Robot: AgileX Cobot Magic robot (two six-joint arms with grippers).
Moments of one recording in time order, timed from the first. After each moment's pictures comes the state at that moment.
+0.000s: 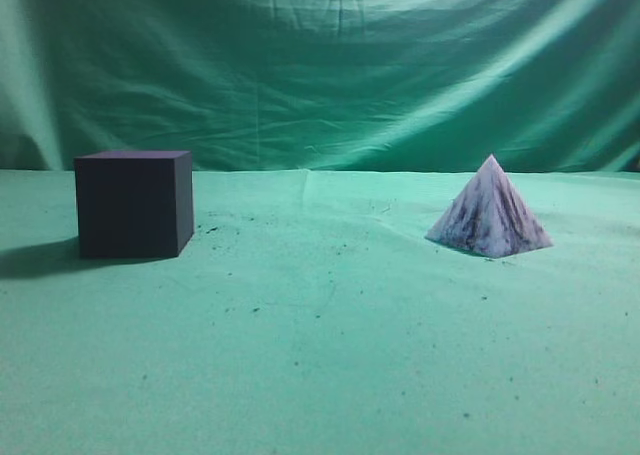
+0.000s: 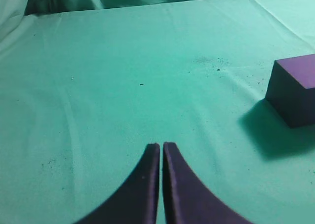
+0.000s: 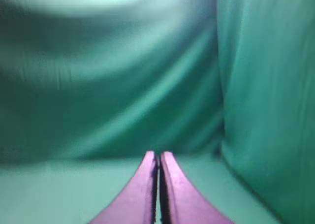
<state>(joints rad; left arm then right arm) -0.03 -0.02 0.02 -0.01 0.35 0.07 -0.01 -0.01 0.03 0.04 -0.14 -0.01</state>
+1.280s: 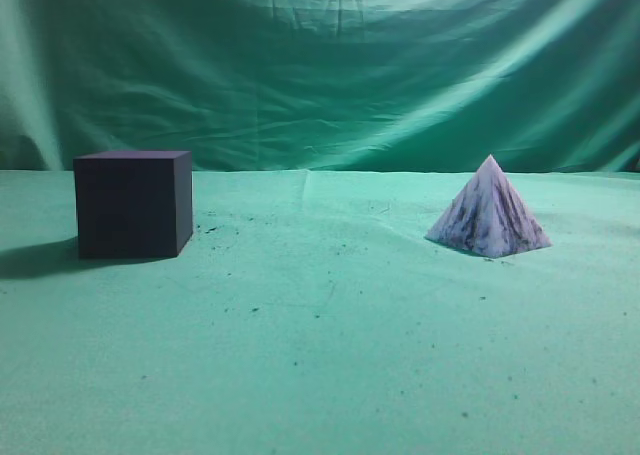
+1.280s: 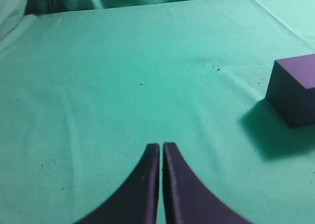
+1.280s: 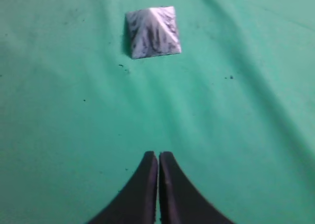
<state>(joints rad) -0.03 -0.02 0.02 -0.01 0.35 0.07 0.47 1.07 -0.82 0.05 0.95 -0.08</state>
